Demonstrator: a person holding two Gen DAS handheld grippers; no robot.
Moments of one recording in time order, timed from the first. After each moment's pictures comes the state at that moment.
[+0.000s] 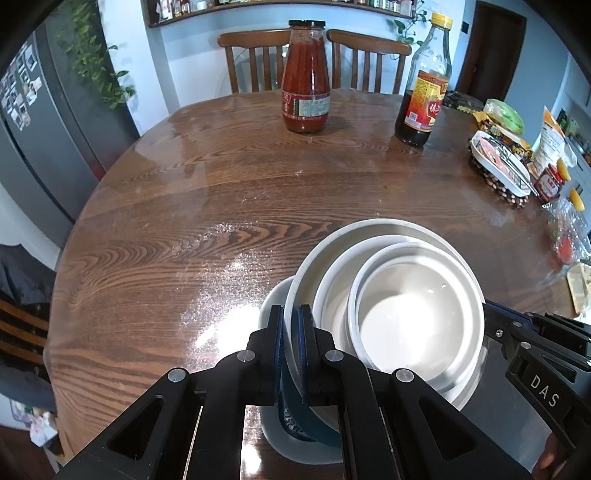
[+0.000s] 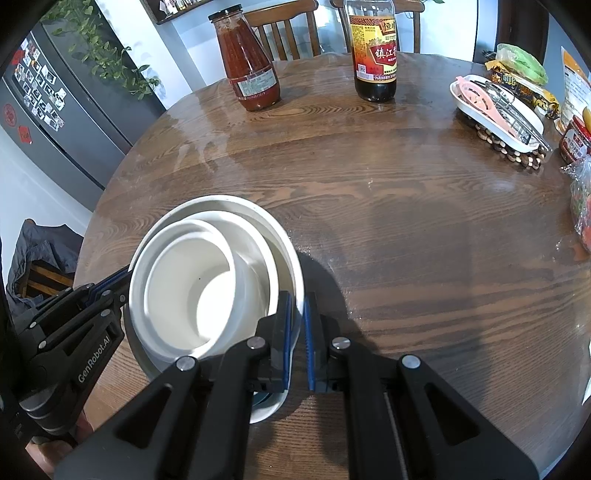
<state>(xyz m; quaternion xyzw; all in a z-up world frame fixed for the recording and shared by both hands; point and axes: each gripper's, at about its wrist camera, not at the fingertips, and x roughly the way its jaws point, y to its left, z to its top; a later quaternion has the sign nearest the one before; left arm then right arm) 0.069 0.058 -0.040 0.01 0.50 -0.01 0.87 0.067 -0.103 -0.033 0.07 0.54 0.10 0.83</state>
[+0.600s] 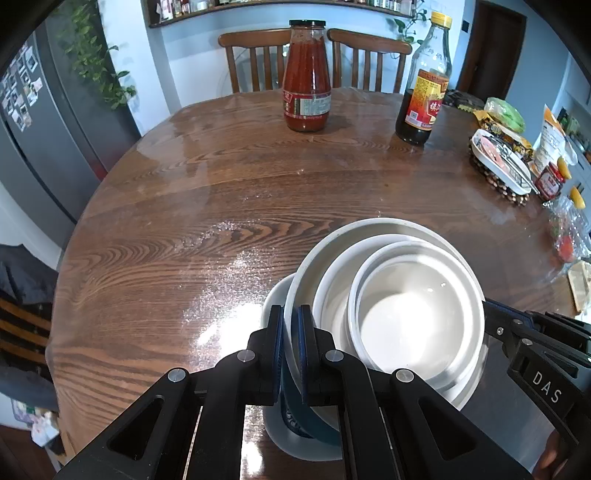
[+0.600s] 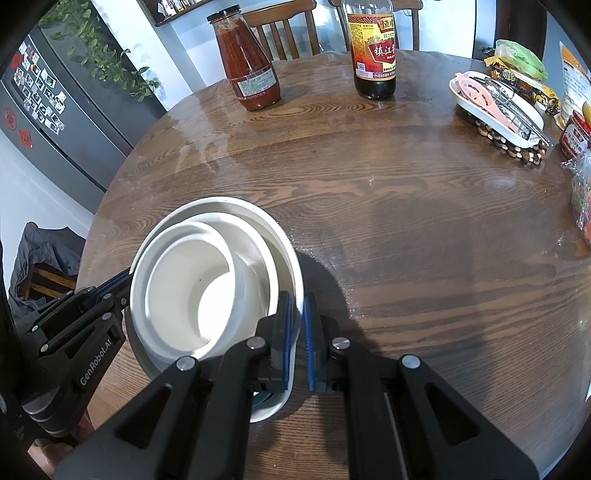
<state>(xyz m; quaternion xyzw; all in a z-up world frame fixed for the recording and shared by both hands) 0.066 0.060 -0.039 0.01 0.50 -0.01 0.87 0.066 -0.103 -0.033 0.08 0.54 0.10 0.83</state>
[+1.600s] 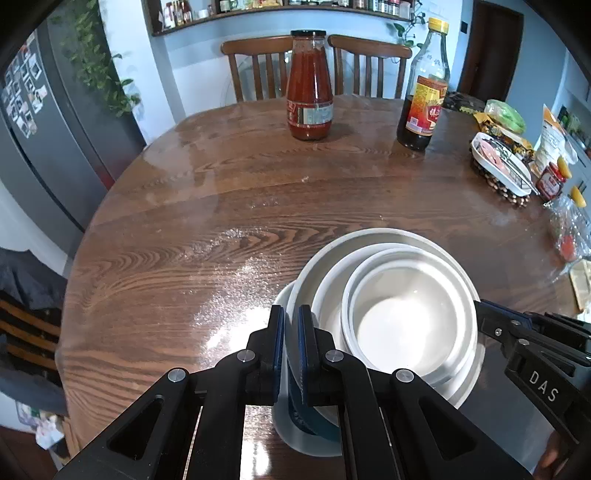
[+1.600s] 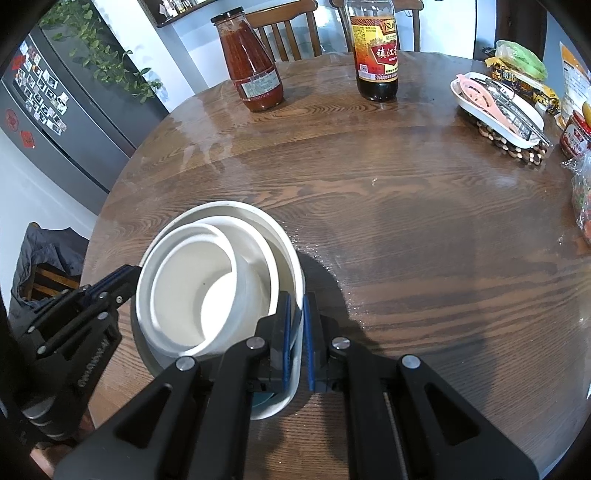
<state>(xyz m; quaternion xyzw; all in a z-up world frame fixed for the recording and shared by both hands) 0.064 0.062 -0.031 0.02 0.49 0.00 0.87 0.062 -0.099 -0.030 0.08 0.54 0.10 0.83</state>
